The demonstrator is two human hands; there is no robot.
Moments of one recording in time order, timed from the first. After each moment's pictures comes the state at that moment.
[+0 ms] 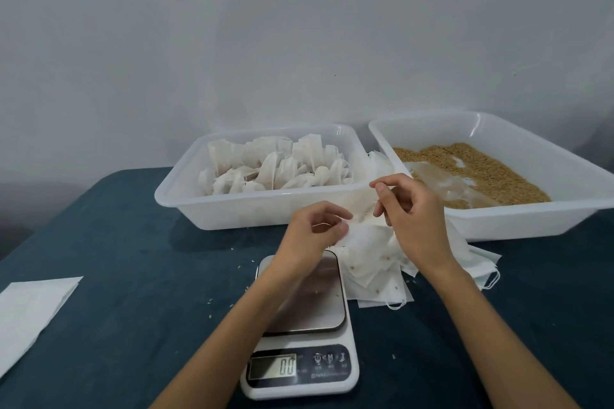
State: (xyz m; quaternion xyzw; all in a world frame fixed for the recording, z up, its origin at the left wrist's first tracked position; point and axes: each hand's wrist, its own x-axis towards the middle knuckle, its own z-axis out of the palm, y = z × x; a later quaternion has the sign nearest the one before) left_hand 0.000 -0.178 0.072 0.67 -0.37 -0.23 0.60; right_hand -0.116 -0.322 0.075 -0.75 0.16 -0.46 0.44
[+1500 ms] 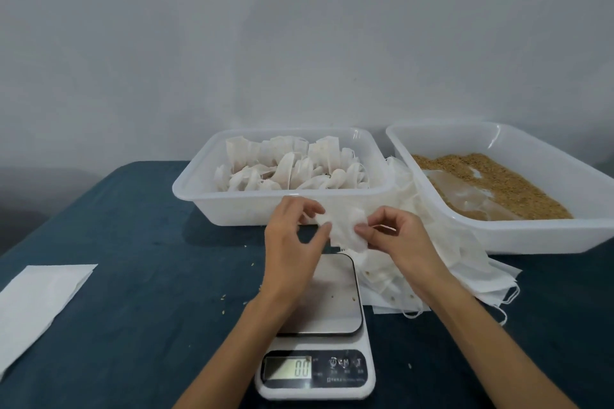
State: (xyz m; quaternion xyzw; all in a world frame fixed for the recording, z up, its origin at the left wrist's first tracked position) left_hand 0.006 -0.142 0.064 0.71 -0.39 0.11 0.57; right_hand -0.101 -0.296 0.062 -0.70 0.16 -0.29 0.63
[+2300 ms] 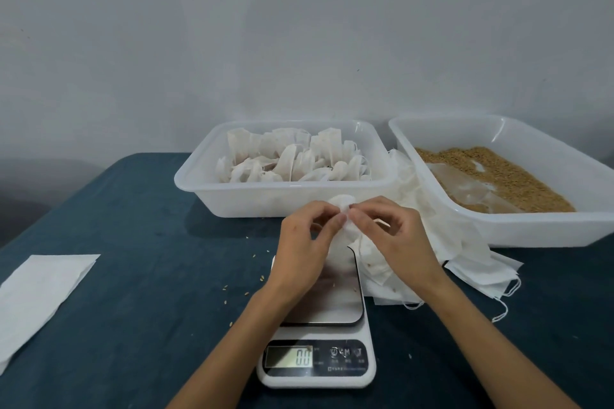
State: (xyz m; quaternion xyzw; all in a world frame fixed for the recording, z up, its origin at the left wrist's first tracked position) left_hand 0.001 -0.145 0.061 0.69 -0.42 -0.04 0.59; right_hand -0.103 -0.279 0.063 -0.75 0.07 -0.34 0.56
